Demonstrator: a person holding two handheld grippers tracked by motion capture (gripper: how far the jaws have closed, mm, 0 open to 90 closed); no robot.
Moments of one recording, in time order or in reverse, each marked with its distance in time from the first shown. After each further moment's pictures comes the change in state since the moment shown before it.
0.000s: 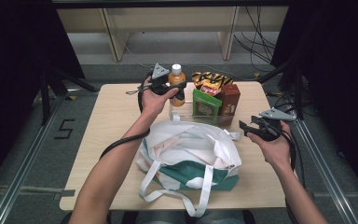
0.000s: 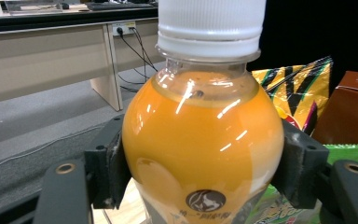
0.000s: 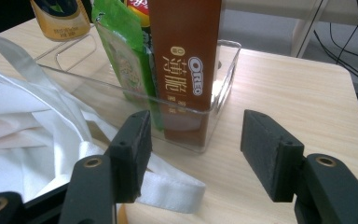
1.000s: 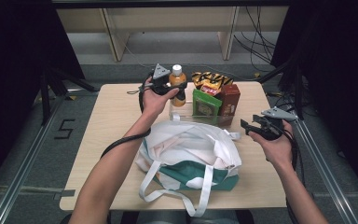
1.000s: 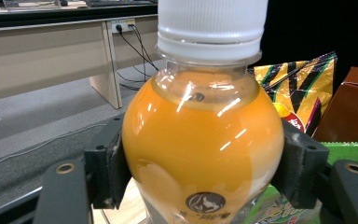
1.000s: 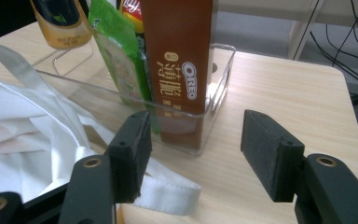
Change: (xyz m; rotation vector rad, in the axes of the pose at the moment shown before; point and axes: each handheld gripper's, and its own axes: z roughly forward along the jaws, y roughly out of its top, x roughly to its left) left arm 0.000 -0.002 0.003 0.006 -0.005 -0.002; right arm -0.003 0.003 -0.004 -0.009 -0.020 0.009
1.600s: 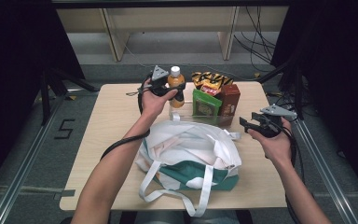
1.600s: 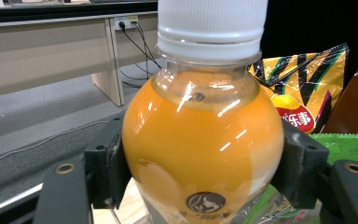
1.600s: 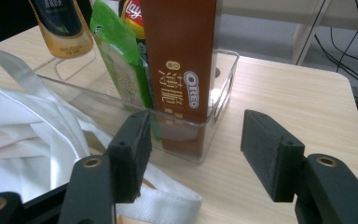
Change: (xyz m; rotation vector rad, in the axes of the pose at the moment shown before) left arm 0.006 -0.008 0.001 0.009 0.009 -0.004; right arm -0.004 0.005 0.008 -0.013 0.034 -0.027
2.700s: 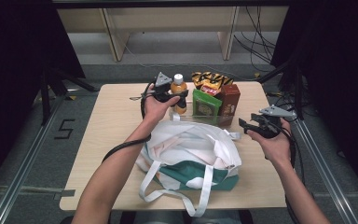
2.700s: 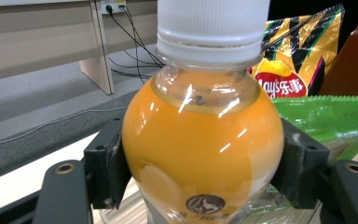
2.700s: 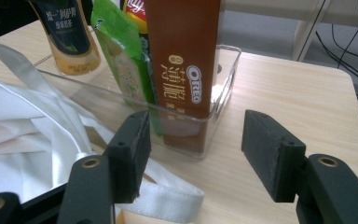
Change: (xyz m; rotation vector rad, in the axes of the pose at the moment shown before) left arm -0.008 -0.022 0.007 0.051 -0.039 0.002; right arm 0.003 -0.001 -0.001 0.027 0.000 -0.003
